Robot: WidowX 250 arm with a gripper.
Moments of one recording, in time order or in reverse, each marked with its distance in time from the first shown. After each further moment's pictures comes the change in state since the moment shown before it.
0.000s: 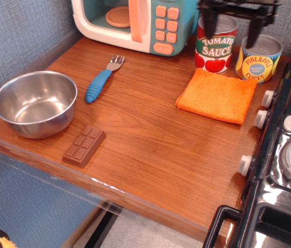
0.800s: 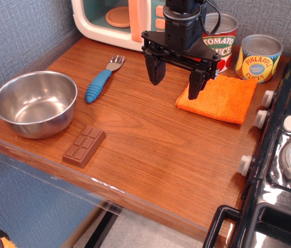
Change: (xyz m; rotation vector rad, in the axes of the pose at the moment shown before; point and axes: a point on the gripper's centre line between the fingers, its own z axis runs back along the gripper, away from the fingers) arm -0.083 0.029 -0.013 0.032 0.053 -0.106
